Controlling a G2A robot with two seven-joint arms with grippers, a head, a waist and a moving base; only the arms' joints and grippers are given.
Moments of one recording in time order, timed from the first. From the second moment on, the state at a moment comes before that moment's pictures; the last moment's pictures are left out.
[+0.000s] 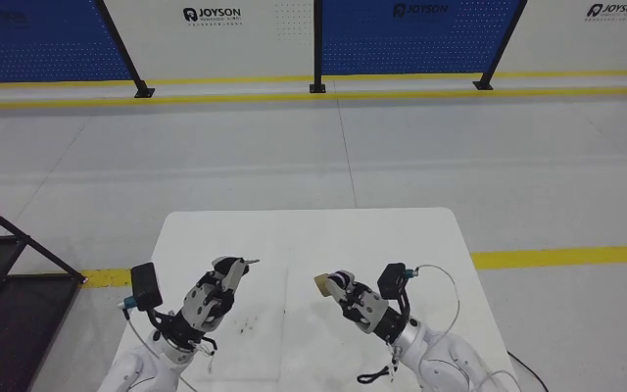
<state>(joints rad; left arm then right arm) 2.01 -1.12 -1.54 -2.05 0.76 -0.72 0.29 -1.80 -1.22 1.19 -1.94 -0.76 -0.46 0.15</state>
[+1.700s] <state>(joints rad) 1.92 -1.22 -1.05 -1.78 0.69 -0.73 0.66 -1.66 -1.25 1.03 -1.67 -0.19 -0.83 0.06</state>
